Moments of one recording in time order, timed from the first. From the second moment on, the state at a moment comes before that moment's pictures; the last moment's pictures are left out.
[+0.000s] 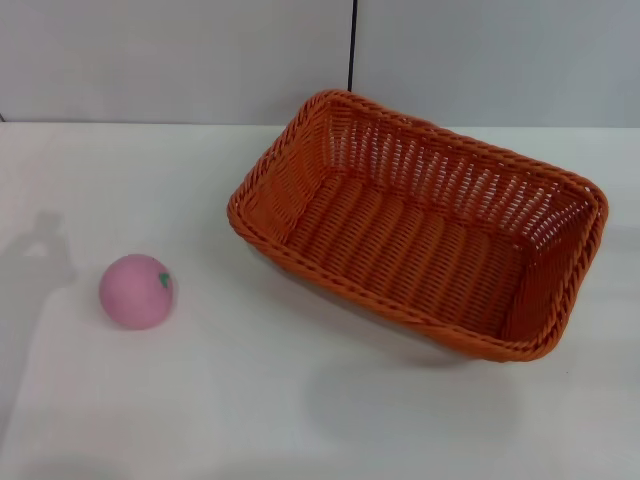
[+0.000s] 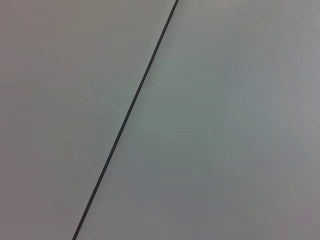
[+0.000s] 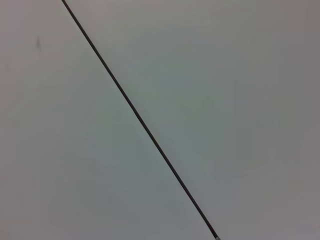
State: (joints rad) left arm -0.15 -2.07 -0.76 -0.16 -0.87 -1.70 2.61; right arm 0.28 2.07 -0.13 -0.22 -1.24 -1.41 1.00
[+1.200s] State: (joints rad) left arm -0.15 -2.07 -0.75 -0.16 -0.87 -1.71 2.53; right arm 0.29 2.07 -0.12 -0.22 -1.24 -1.41 1.00
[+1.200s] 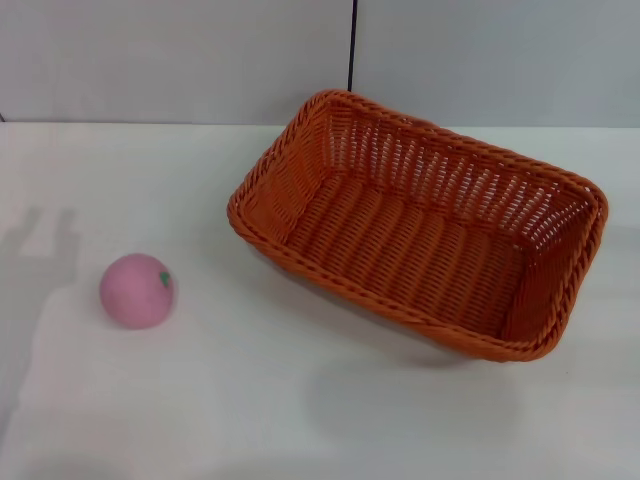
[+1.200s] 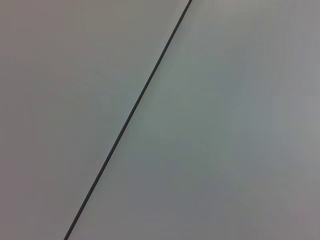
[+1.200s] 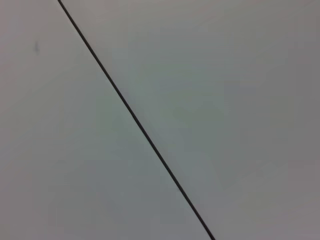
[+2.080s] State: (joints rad) left arm -0.16 -2.07 -0.79 -0.16 -0.88 -1.66 2.46; right arm 0.30 2.07 -0.47 -0.62 -1.30 -1.55 1.35
